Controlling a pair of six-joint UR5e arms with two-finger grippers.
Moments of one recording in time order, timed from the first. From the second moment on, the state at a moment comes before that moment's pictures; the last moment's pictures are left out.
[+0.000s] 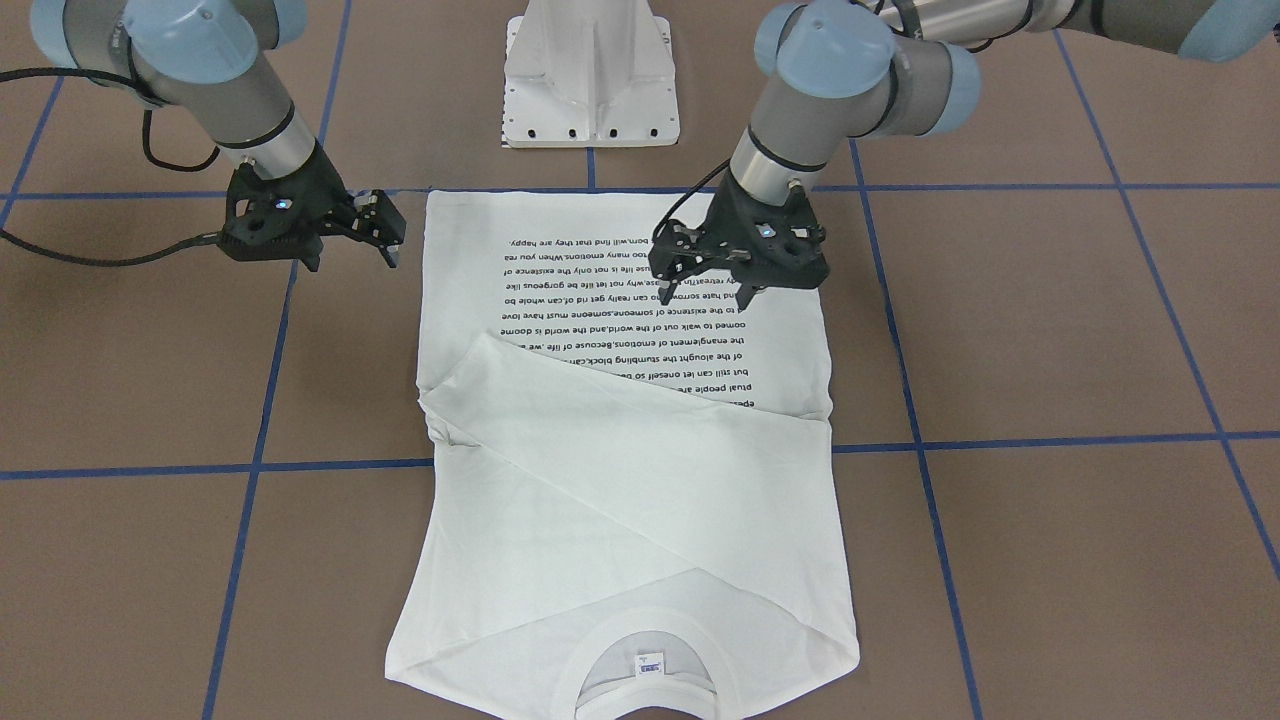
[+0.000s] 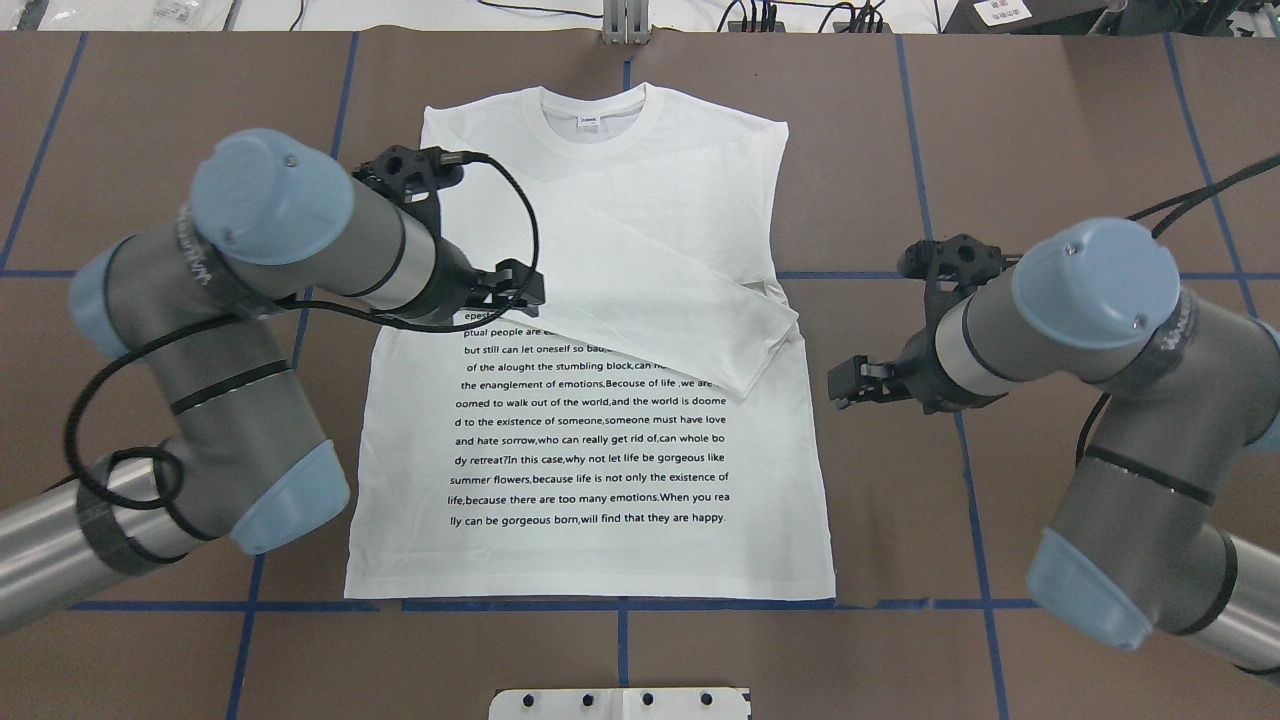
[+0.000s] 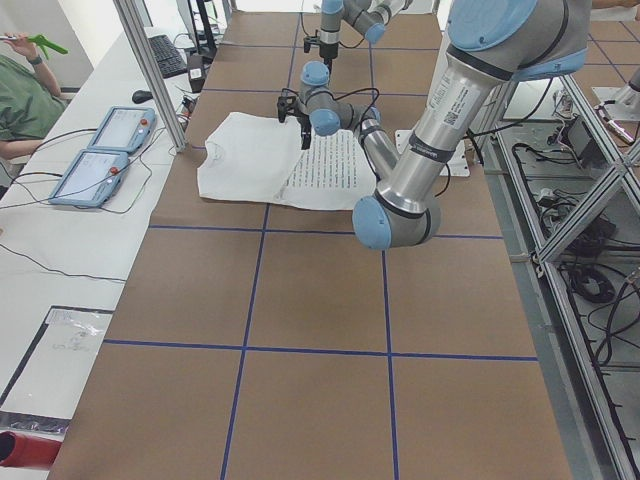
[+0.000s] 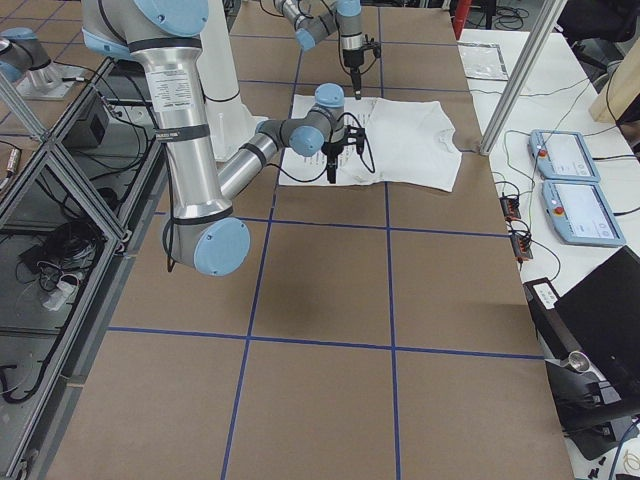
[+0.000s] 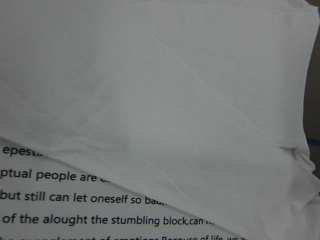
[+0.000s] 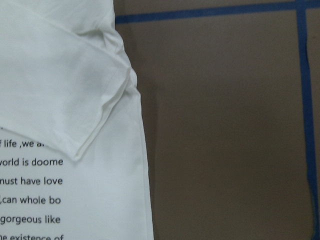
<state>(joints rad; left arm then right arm) -0.65 -2.08 -1.85 -1.81 -1.93 -1.28 0.59 -1.36 2.04 -1.45 1.94 1.22</state>
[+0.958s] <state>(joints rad) -0.67 -1.83 -2.06 -1.78 -1.93 -1.20 0.22 -1.38 2.04 -1.45 1.68 1.49</state>
